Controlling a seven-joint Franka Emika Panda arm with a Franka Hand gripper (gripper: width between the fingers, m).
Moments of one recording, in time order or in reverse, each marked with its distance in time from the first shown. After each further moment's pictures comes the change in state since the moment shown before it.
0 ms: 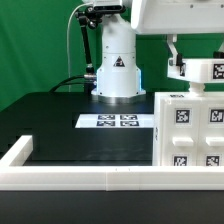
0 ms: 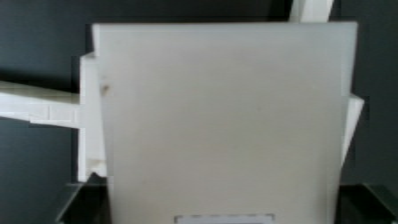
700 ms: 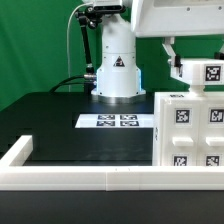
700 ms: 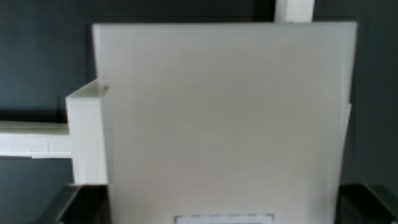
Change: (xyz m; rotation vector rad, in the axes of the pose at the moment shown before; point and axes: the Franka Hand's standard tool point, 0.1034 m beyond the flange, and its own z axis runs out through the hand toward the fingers) arm -0.007 -0.003 0.003 0.024 -0.025 0.121
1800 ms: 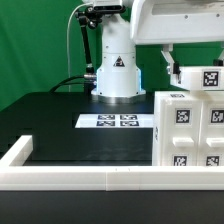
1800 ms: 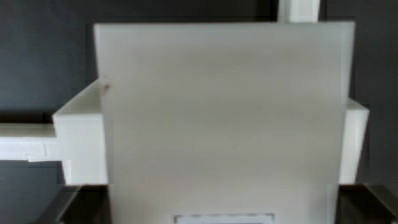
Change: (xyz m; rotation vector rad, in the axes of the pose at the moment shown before) arm 0.001 0.002 0.010 0.003 0.031 0.022
